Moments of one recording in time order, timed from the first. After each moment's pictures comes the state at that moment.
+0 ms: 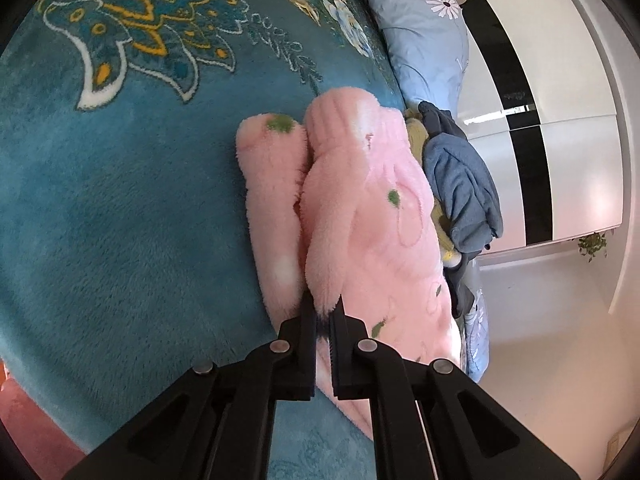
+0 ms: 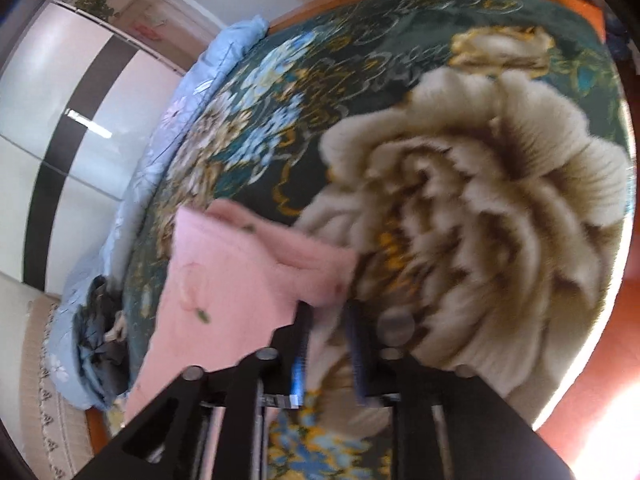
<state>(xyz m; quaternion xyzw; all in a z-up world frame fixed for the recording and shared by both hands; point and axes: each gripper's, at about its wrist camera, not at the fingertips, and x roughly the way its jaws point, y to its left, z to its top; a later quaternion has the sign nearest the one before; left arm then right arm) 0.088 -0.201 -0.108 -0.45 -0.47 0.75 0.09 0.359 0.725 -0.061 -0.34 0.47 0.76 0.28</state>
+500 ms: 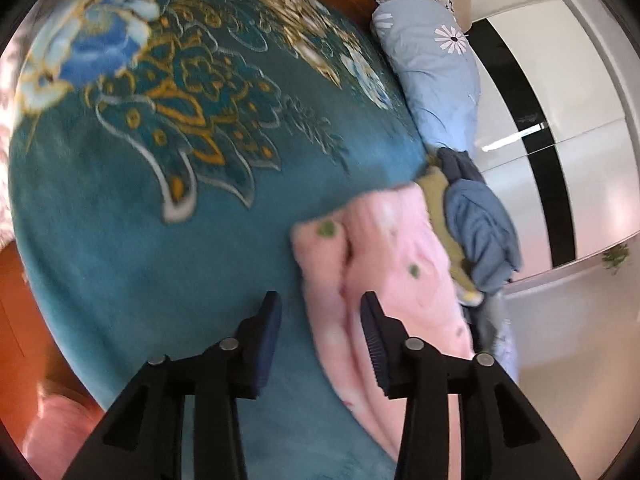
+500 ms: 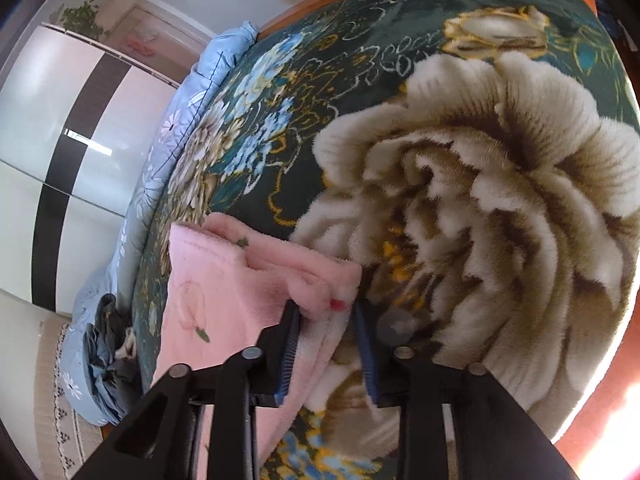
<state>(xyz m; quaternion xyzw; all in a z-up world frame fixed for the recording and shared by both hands) 0.092 -0.237 -0.086 -0.42 -0.43 0.80 0.02 0.347 0.731 -0.071 -0.31 0.51 0.76 0.27</state>
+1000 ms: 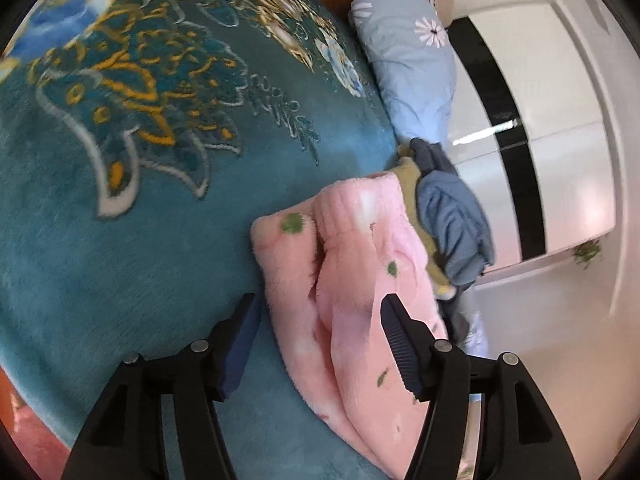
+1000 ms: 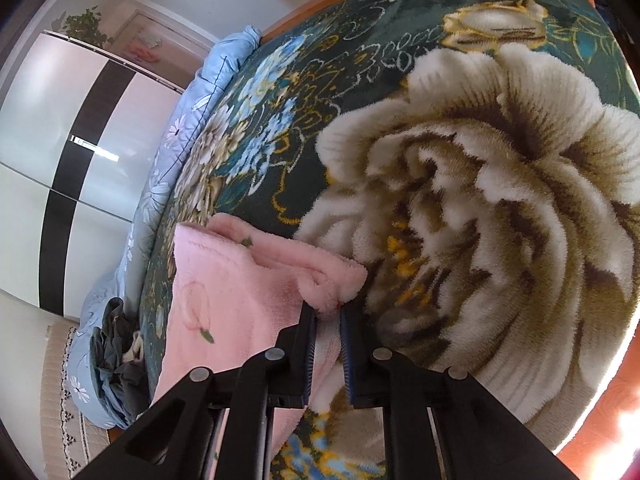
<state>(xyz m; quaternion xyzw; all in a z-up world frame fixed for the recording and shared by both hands) 0.084 -0.232 -0.097 -0.40 -0.46 0.79 0.08 0.344 0.728 -0.073 -0.30 0.51 0.76 0.27</state>
